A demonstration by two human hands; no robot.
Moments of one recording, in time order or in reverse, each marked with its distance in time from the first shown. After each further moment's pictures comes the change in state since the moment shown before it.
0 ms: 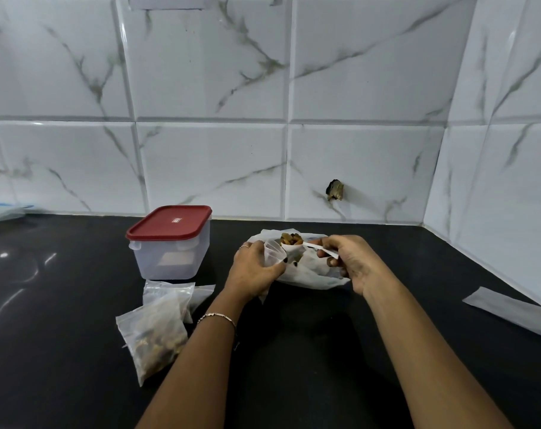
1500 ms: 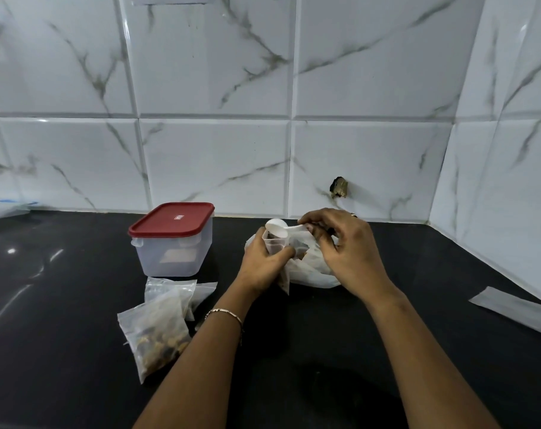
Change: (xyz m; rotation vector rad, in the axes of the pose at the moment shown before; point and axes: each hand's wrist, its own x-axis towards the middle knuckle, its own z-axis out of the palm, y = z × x) left_hand 0.001 0.011 0.007 -0.648 -0.021 0.023; right_hand -0.024 -0.004 0.008 -0.503 0.156 -1.074
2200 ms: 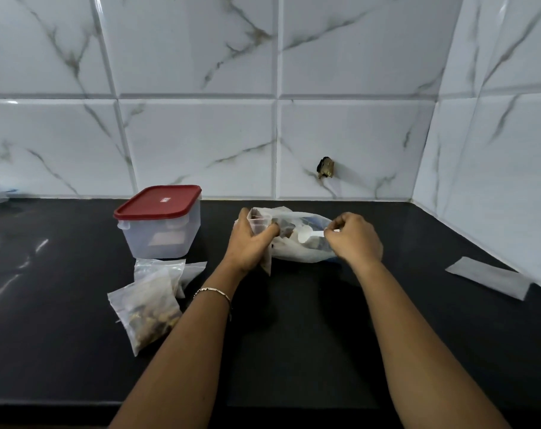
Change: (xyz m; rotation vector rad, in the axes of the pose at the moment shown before) left_hand -0.003 -0.007 -0.004 0.097 0.038 -0.021; right_hand -0.018 0.046 0.001 -0.355 -0.117 0.823
